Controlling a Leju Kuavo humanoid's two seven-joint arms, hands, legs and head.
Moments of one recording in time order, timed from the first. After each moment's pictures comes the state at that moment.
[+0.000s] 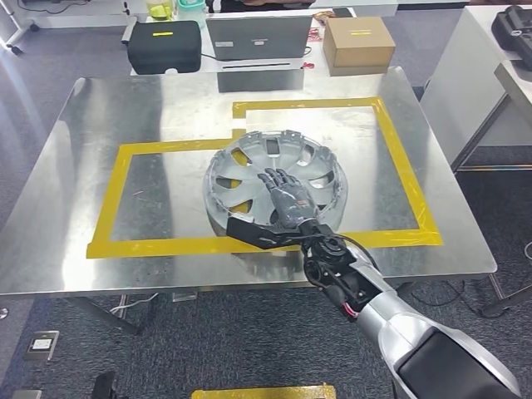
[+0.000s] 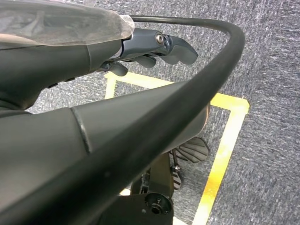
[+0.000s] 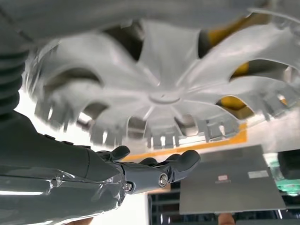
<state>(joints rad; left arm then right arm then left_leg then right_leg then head) -0.13 0.14 -0.92 -0.21 1.27 0.20 -0.23 -0.79 0.19 0.82 -0.67 0.86 -0.25 0.08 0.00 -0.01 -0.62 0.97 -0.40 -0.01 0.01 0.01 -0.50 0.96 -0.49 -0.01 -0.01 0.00</state>
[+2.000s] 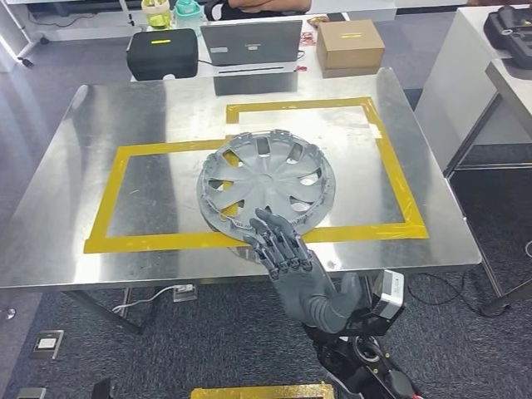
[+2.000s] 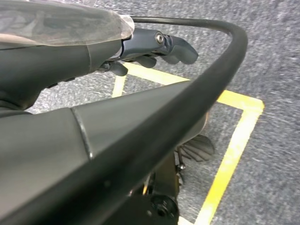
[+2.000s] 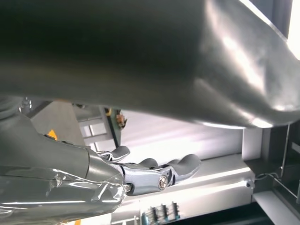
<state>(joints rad) -0.10 0.15 -0.90 -0.21 1.31 0.21 -0.23 -0.23 0.01 0.76 -1.59 -0.39 0.33 -0.53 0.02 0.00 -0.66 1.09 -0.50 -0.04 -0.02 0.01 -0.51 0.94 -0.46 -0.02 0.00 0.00</state>
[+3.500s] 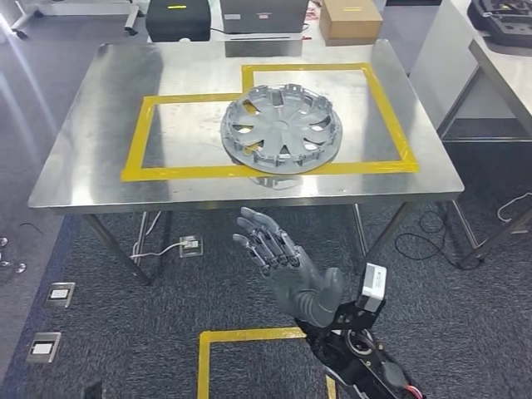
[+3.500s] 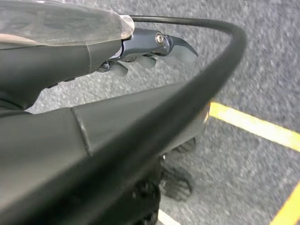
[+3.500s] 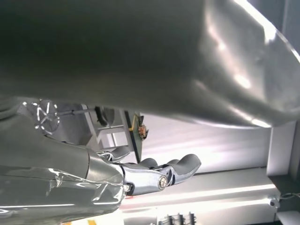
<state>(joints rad) -0.10 0.14 -0.88 -0.21 1.33 0.21 -0.23 -0.26 0.00 0.78 -1.56 -0.36 0.31 -0.52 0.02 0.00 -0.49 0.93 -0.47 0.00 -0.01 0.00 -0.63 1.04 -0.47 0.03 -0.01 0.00</state>
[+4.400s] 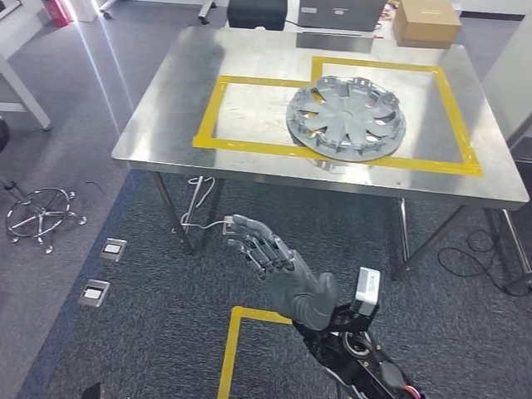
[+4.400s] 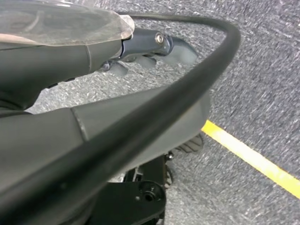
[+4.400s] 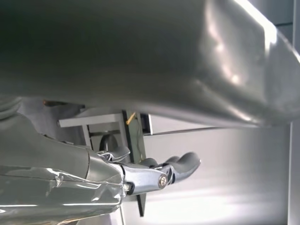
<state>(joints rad) -0.11 0.14 -0.87 -0.21 1.34 0.21 -0.23 -0.26 0.00 0.78 -1.56 -0.33 0.32 -0.52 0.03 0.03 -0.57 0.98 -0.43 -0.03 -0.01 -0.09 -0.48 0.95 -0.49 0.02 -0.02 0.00</state>
